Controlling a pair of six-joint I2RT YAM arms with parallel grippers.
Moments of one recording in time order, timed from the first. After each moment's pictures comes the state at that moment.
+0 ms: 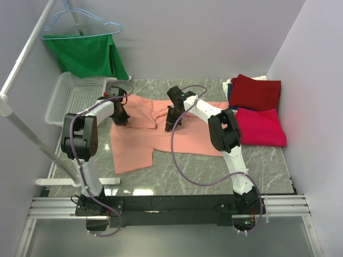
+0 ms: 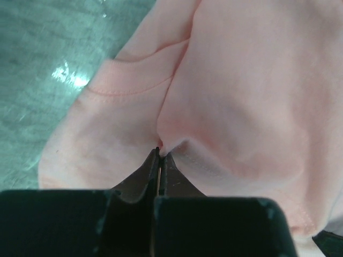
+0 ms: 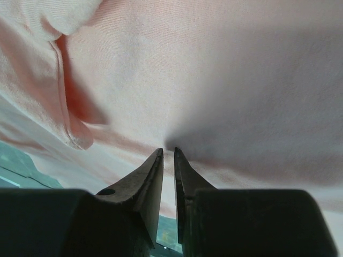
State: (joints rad) left arm -0.15 1.95 1.37 -0.57 -0.12 -0.66; right arm 0.55 2.35 1.95 -0.85 -0.26 0.75
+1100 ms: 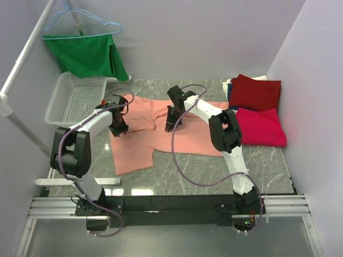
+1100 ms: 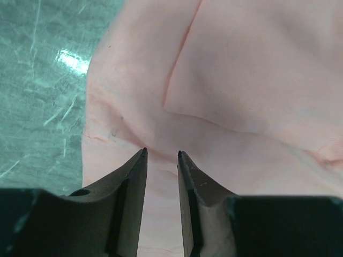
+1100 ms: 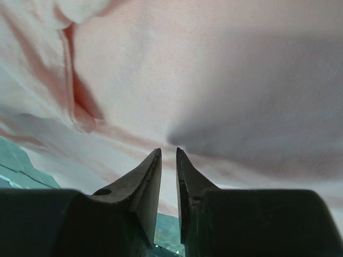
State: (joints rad) left arm -0.22 1.70 1.15 -0.67 -0.22 -0.71; right arm 0.55 2.34 1.94 -0.84 -0.26 0.71
